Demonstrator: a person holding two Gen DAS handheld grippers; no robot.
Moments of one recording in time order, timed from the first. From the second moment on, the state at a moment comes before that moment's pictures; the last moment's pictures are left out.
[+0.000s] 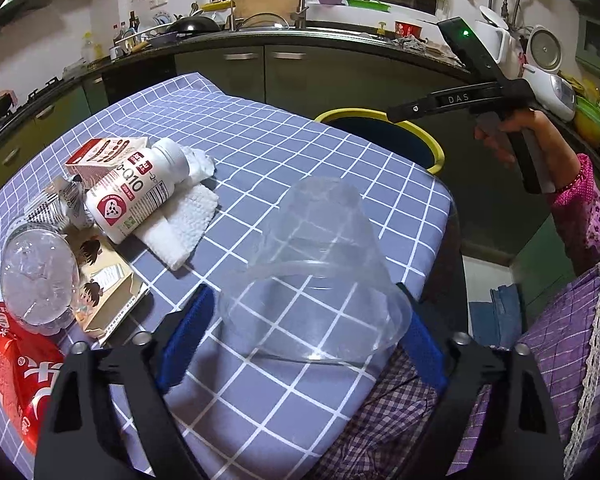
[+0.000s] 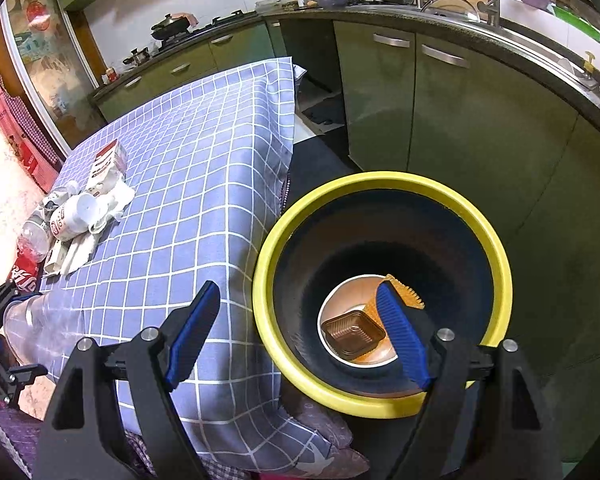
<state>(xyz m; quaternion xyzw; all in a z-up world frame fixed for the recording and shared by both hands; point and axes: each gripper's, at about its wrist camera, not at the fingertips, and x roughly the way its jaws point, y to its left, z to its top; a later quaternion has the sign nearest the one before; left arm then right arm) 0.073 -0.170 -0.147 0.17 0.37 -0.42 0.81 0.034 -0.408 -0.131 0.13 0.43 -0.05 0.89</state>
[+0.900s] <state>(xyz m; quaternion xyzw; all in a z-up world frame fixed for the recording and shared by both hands) 0.106 -0.289 -0.077 0.19 0.32 -0.49 0.78 -0.027 -0.474 -0.124 0.18 0.38 -0.12 0.90</state>
